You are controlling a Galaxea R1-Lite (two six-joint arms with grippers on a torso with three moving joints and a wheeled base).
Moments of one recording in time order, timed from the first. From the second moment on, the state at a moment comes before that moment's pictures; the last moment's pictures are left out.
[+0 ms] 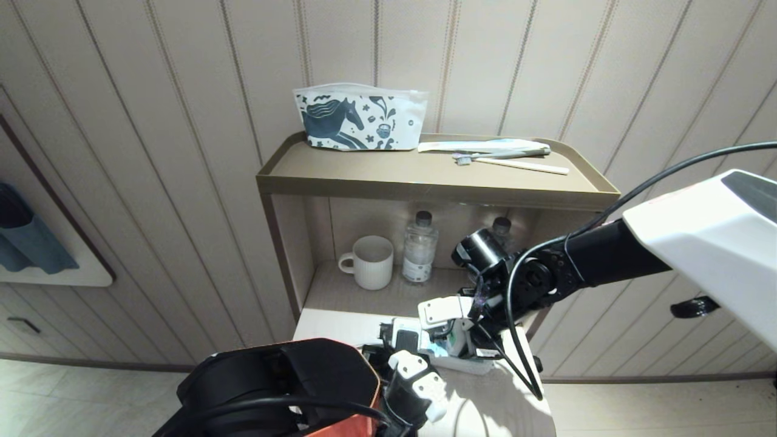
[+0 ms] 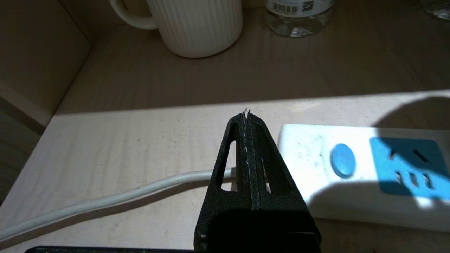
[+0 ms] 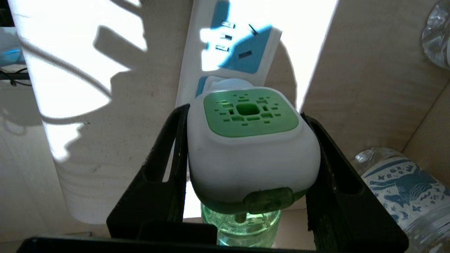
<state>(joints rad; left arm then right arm) -1.01 2.59 -1.03 -1.30 0.90 -0.09 0.48 2.15 -1.32 0.25 0.00 -1.12</state>
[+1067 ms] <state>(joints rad) -0.82 2.59 -1.13 -1.21 0.98 -0.10 0.48 2.15 -1.32 0.25 0.00 -1.12</state>
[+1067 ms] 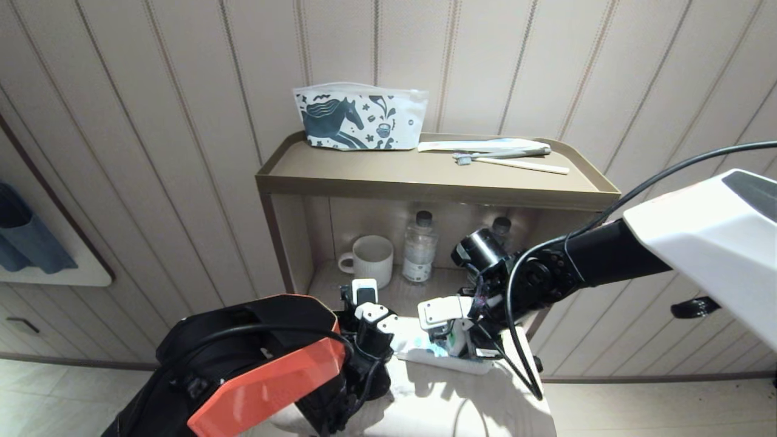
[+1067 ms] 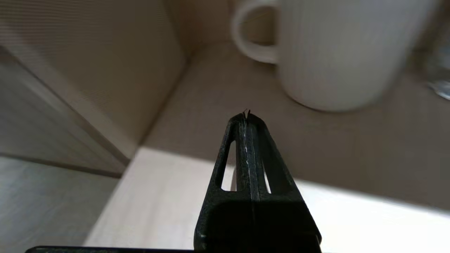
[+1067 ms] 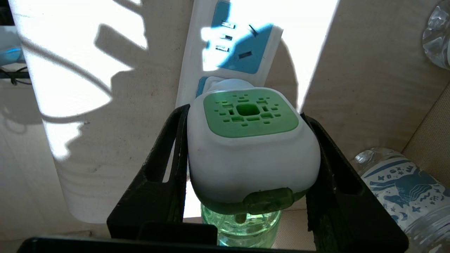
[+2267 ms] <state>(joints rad) -0.89 2.62 -1.25 -1.12 1.01 -0.10 0.47 2.15 -1.33 0.25 0.01 -1.12</state>
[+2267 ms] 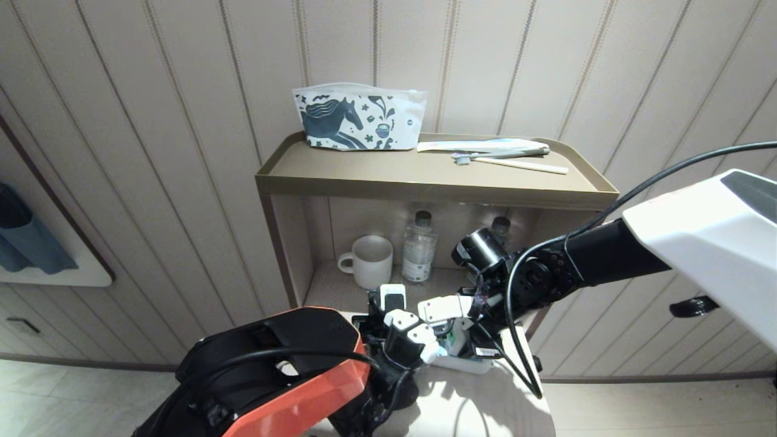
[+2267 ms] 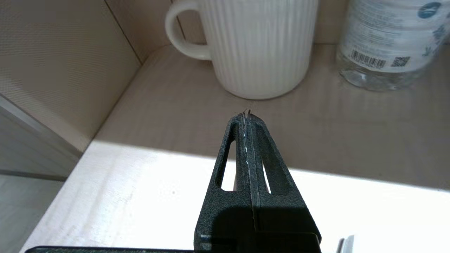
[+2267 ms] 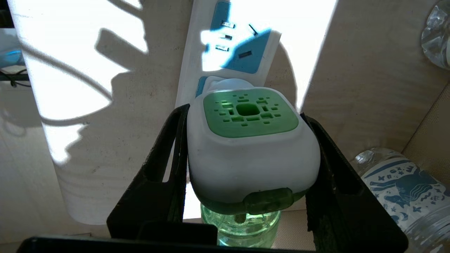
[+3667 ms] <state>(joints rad) -1.03 2.64 -1.31 -1.06 1.01 -0.11 0.50 2.14 -1.34 0.19 0.03 -1.08</state>
